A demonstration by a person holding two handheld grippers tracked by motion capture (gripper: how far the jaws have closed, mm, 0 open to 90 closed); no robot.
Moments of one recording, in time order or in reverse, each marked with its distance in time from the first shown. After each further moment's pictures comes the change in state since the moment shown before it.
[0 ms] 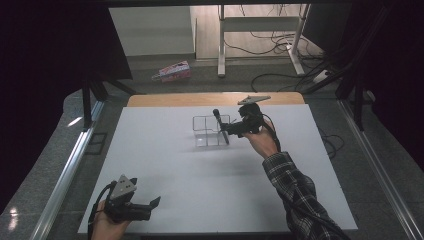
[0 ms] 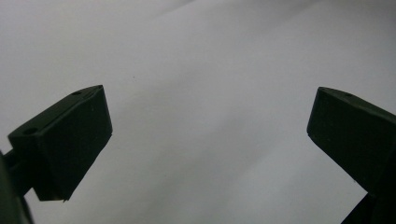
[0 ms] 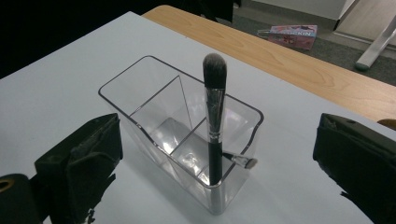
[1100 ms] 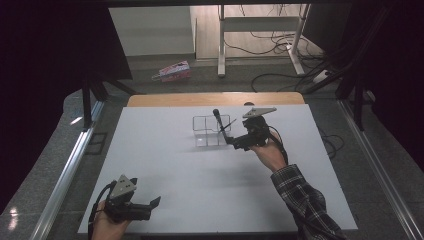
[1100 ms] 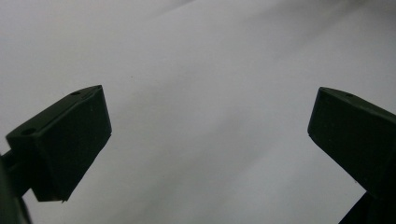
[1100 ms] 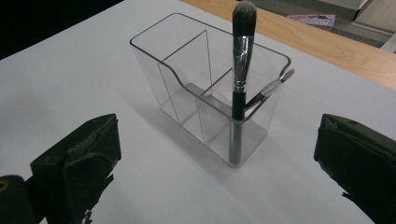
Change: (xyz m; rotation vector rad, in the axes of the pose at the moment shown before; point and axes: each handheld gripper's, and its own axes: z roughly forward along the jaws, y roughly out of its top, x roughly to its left) left arm 0.000 0.000 0.001 0.002 -0.009 -0.008; right arm 0.010 -0.031 -0.020 0.037 0.048 -0.030
